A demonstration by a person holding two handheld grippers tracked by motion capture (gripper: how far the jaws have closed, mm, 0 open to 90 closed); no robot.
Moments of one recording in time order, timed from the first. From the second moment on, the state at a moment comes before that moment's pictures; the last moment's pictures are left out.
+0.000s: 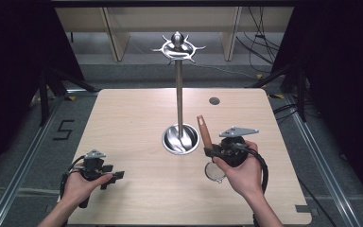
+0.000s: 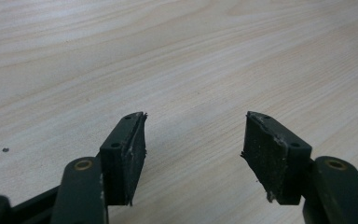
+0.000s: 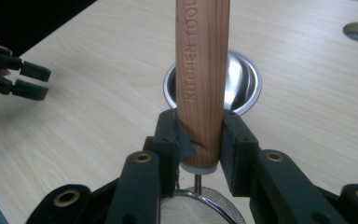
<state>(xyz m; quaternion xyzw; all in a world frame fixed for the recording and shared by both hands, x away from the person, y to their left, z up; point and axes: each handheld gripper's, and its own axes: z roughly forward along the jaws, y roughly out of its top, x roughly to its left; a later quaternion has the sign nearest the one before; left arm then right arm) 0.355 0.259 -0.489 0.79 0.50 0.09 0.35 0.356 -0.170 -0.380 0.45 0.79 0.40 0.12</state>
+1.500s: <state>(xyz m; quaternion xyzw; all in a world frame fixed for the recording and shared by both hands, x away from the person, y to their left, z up) 0.355 0.263 -0.488 0.79 0.49 0.10 0.35 0.369 -0.168 -0.321 0.41 0.75 0.48 0.18</state>
